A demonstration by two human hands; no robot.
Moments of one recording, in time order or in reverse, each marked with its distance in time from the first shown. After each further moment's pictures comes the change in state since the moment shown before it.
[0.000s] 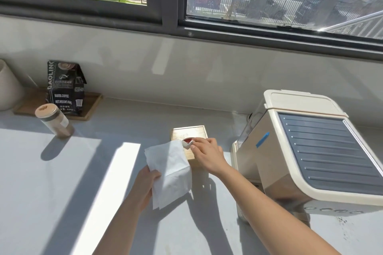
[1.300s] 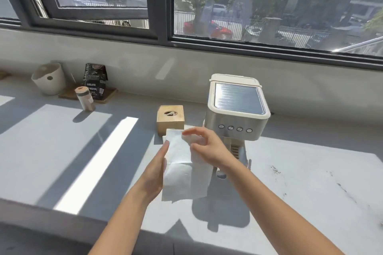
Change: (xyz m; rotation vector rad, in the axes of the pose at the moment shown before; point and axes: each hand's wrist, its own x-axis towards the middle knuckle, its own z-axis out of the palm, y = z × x) left_hand -0.268 -0.062 0.127 -0.130 -0.305 0.253; right_hand -0.284 -0.003 -0.097 0.462 0.027 -0.277
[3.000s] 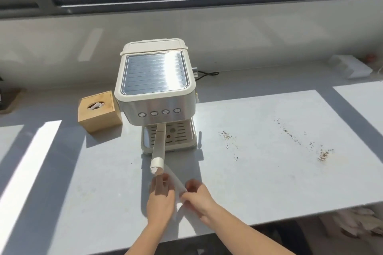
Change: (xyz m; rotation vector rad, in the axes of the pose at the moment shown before) left_hand 0.068 -0.191 0.091 1.083 0.393 -0.111; right_hand -0.120 0.188 -0.001 0.631 0.215 0.839
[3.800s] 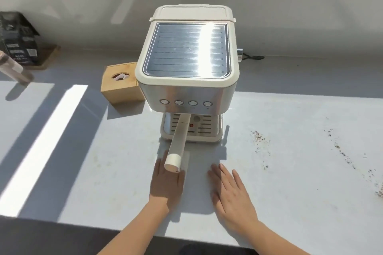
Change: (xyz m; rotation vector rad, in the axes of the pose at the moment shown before) left_hand 0.042 -0.026 0.008 0.366 0.066 0.238; right_hand 0.037 0.028 -0.066 -1.395 0.094 -0.768
